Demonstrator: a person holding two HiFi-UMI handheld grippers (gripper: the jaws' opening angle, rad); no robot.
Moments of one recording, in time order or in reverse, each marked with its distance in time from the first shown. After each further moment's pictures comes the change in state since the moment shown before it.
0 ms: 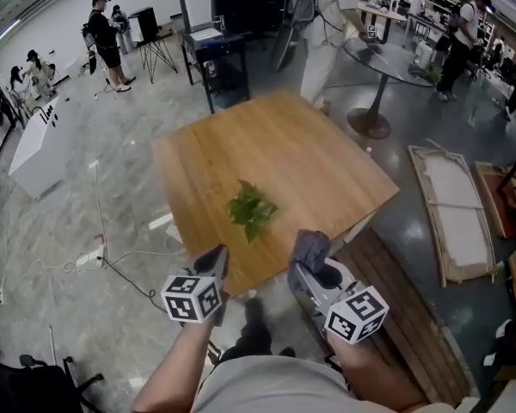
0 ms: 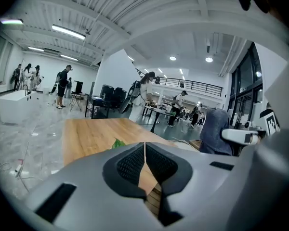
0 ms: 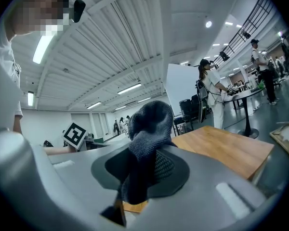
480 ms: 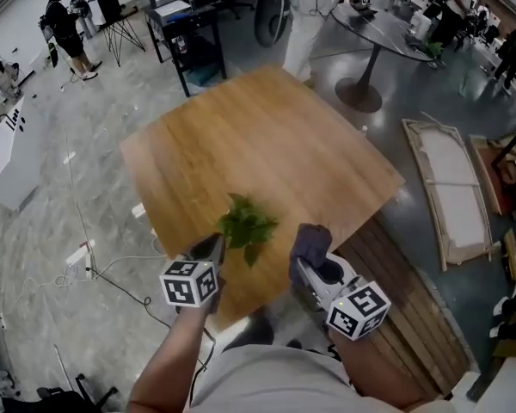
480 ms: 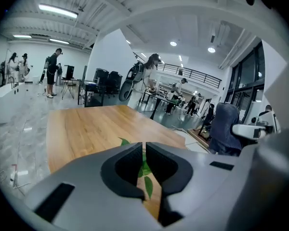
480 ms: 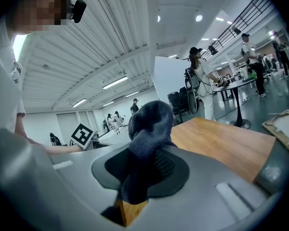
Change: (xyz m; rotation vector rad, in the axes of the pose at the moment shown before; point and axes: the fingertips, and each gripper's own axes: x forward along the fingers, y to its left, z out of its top) left arm 0.179 0.109 0.025 0.006 0.188 -0.069; right arm 0.138 -0.109 -0.004 0.088 0.078 -0.126
